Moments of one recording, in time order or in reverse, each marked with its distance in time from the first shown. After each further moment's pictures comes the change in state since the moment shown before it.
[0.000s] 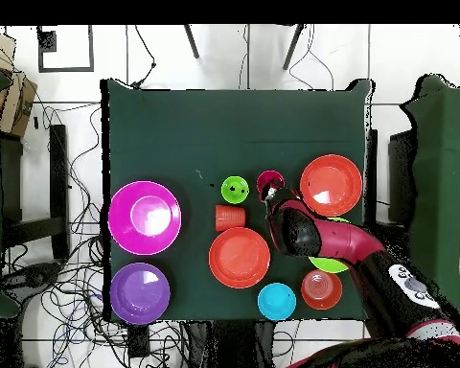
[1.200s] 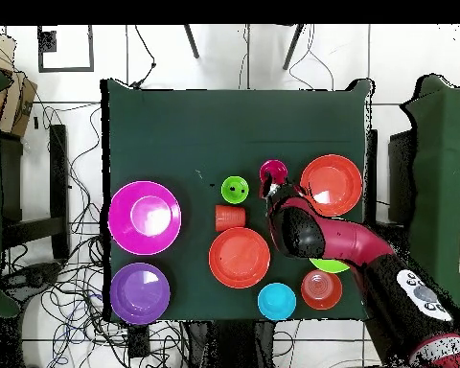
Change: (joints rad) arm -0.003 -0.105 0.023 0.055 0.028 0.000 0.000
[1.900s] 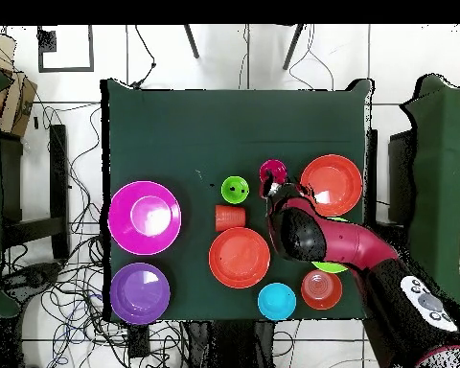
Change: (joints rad) arm 0.009 -0.060 -0.001 0.039 0.036 0.000 0.000
